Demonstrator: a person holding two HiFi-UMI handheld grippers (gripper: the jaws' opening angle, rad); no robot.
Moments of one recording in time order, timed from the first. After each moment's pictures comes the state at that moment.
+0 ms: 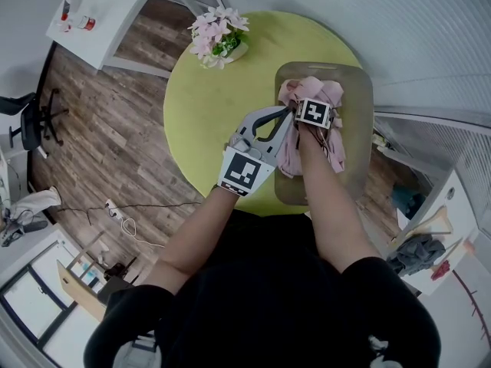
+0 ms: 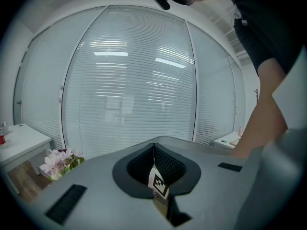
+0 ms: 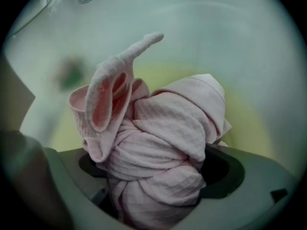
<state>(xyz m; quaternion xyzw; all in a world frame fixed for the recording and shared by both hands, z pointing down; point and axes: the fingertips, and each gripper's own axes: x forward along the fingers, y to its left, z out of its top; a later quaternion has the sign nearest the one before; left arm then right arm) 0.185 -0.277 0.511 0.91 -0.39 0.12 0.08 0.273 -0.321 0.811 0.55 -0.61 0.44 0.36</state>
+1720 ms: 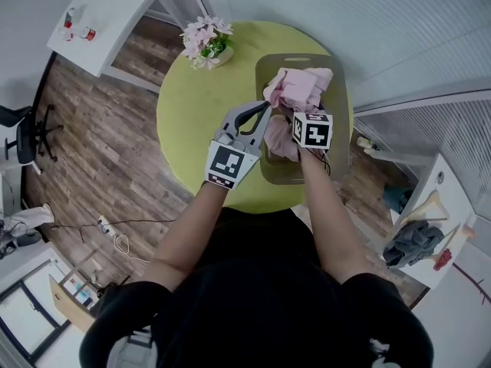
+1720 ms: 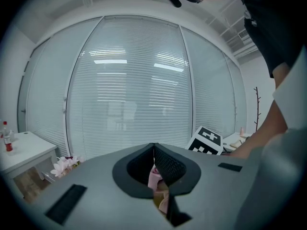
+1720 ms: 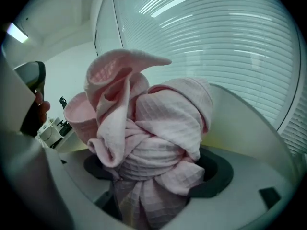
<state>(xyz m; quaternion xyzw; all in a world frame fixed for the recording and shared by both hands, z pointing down) 0.187 -0.236 0.475 0.90 -0.41 0.10 0.05 0.277 -0.288 0.637 0.52 -0.76 0.29 0.26</state>
